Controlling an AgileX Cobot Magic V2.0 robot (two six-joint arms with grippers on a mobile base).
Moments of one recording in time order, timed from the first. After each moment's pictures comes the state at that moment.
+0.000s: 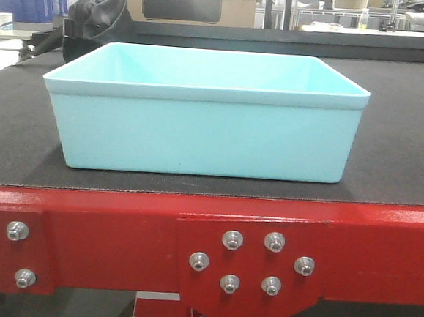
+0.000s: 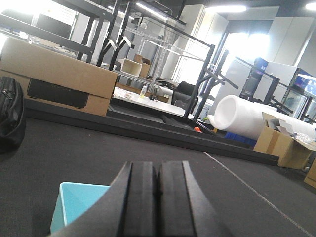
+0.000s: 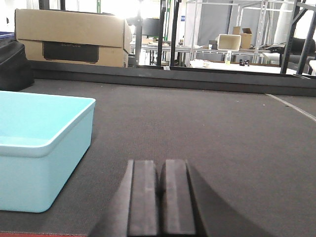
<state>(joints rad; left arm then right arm) -0.36 0.37 -0.61 -0.06 0.13 -0.27 -0.08 0.00 0.00 -0.05 0.00 0.02</state>
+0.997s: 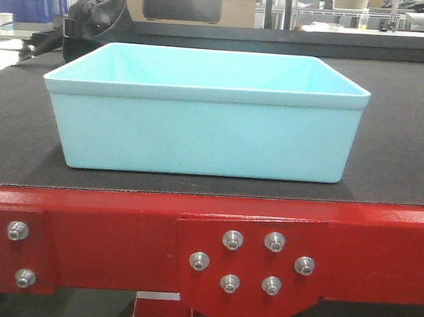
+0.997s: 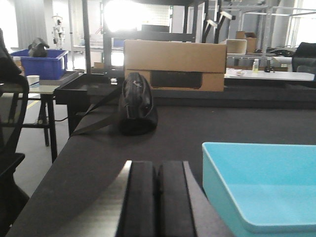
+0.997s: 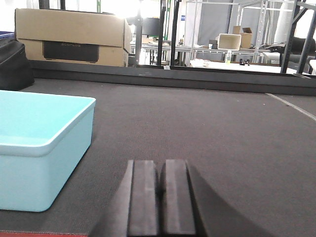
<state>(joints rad) -0.02 0.23 -0.29 -0.03 0.07 0.02 -0.08 0.00 0.00 -0.05 0.01 0.03</state>
